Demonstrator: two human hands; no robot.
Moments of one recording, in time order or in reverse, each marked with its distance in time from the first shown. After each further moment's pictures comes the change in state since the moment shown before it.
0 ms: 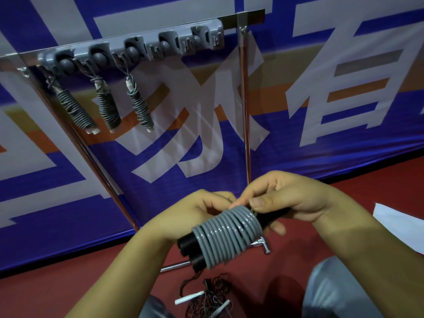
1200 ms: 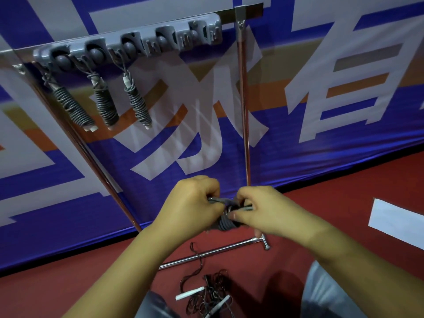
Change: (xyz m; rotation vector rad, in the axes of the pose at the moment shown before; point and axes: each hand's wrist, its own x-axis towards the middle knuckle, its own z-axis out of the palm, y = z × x) left_hand 0.002 0.003 0.012 0.865 0.532 0.046; right_hand 0.020 0.045 0.016 -0.908 0.620 0.242
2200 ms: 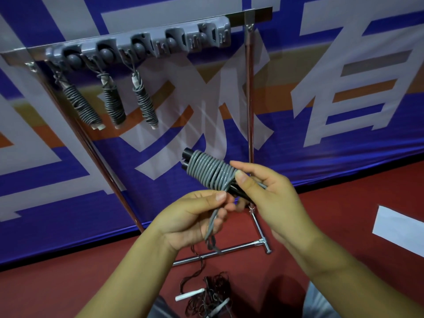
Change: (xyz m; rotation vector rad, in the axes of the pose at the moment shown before) left_hand -0.008 -0.010 -0.004 -1.646 -0.514 -0.652; right_hand -0.008 -0.033 0.005 0.941 0.345 -0.201
